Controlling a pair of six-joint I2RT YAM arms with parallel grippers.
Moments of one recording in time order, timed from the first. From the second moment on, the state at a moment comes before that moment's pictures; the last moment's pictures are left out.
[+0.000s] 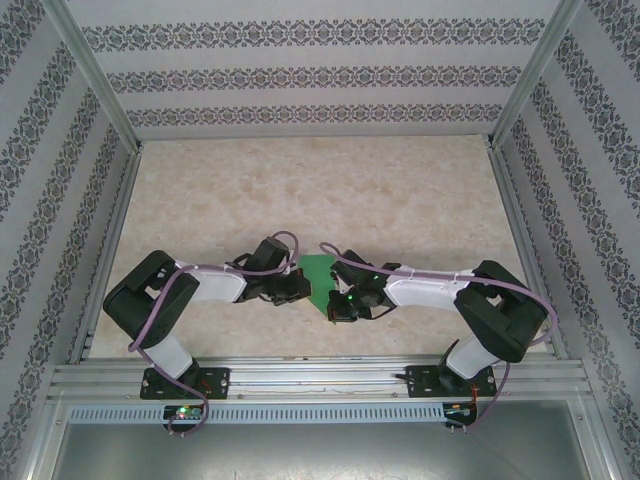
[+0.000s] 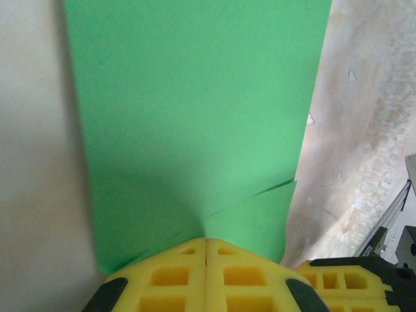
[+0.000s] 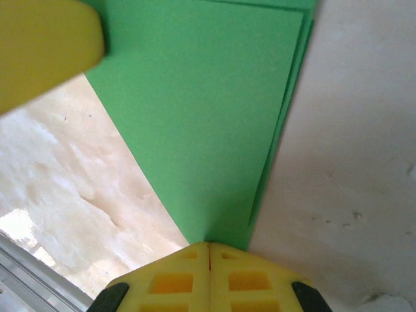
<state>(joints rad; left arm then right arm) -0.61 1.66 0.63 0.11 0.49 -0.89 0.84 1.56 0.70 -0.35 -0.36 0.79</state>
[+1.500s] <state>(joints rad) -0.63 1.59 0.63 0.05 0.52 -0.80 0.85 1.55 0.68 -0.33 -0.33 0.81</state>
